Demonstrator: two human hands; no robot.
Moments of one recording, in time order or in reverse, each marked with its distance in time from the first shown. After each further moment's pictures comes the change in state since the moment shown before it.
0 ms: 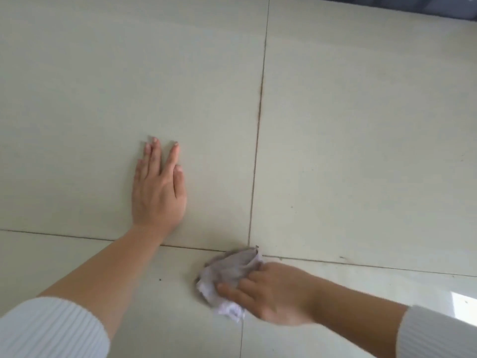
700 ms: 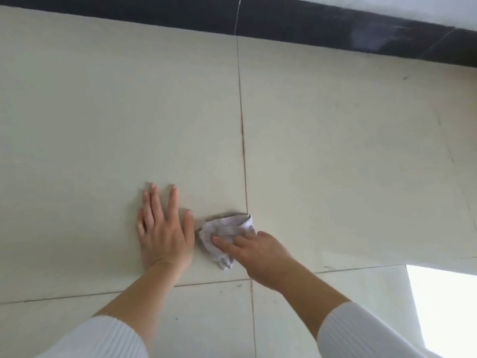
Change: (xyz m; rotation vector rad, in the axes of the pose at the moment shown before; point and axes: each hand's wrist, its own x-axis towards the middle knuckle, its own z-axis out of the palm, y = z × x) left_hand 0.003 0.010 -0.013 0.070 -0.177 -0.077; right_hand 0.058 0.032 -0.055 0.021 -0.076 0.584
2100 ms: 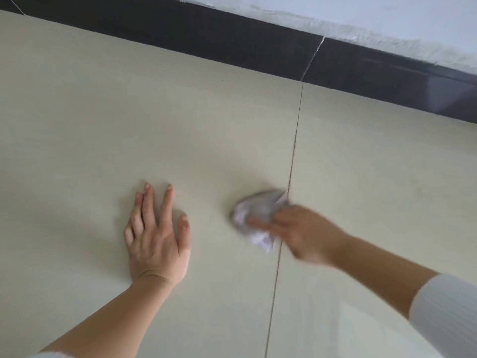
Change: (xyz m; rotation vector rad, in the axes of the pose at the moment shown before) left_hand 0.127 -0.002 -0.012 -0.013 0.134 -0.232; right_hand 0.151 0.175 -0.092 -0.064 0.135 -0.389
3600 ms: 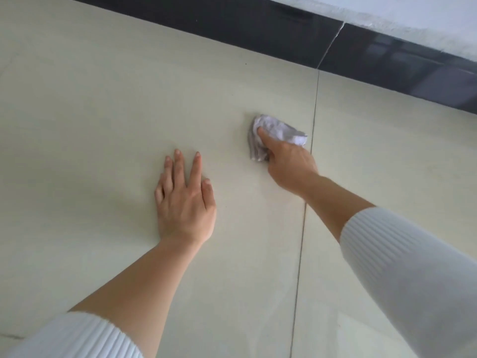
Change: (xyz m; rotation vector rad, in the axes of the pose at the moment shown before) left_hand 0.003 -0.005 0.006 -0.109 0.032 0.064; right_hand 0.099 -0.031 -0.014 0.085 0.076 0.810
